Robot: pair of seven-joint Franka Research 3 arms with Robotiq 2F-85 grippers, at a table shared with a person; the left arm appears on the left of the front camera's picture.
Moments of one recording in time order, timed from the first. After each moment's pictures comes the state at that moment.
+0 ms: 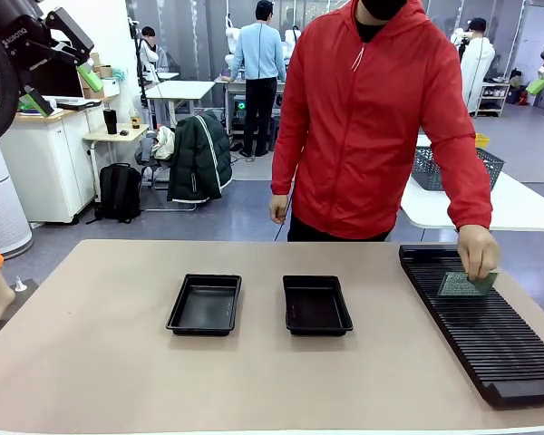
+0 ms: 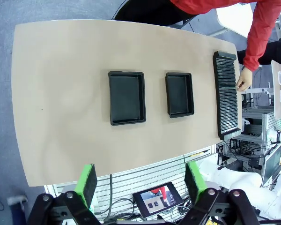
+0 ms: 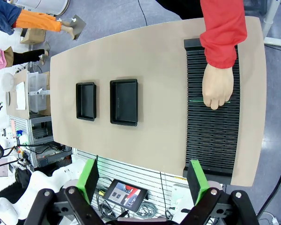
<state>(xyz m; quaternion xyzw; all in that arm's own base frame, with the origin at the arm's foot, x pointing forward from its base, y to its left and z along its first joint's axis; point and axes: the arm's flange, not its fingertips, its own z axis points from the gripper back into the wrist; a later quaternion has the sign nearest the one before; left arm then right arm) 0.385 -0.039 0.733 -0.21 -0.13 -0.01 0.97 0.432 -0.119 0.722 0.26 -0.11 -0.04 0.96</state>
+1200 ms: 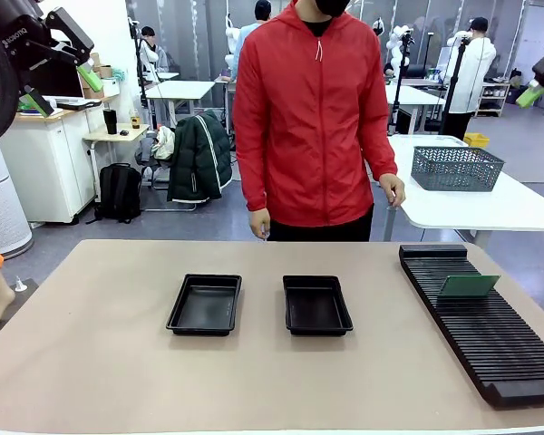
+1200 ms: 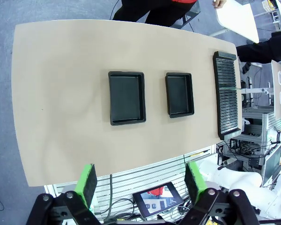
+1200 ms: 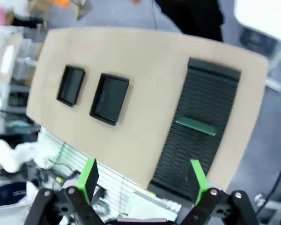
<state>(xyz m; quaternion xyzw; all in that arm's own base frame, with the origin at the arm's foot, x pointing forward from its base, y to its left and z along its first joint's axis) 0.386 -0.039 0.733 -0.21 -0.13 -0.01 0.97 0.452 -0.105 0.699 0.21 -0.15 0.14 0.96</state>
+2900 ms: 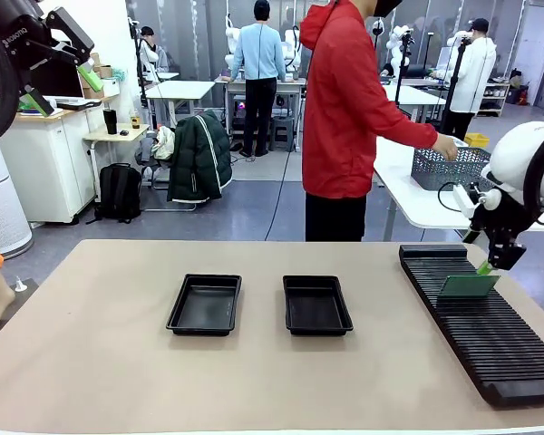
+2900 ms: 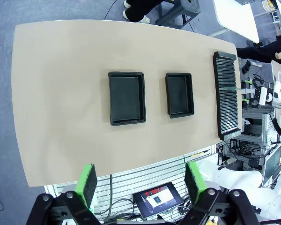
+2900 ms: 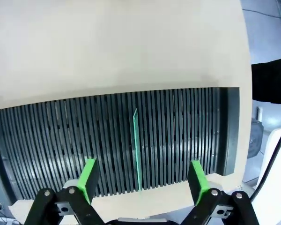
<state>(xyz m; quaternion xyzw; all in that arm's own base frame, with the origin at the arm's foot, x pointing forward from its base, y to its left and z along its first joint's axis) 0.386 -0.039 0.733 -0.21 -0.13 -0.01 0.97 0.467 -0.055 0.418 -0.02 -0.15 0.68 0.71</state>
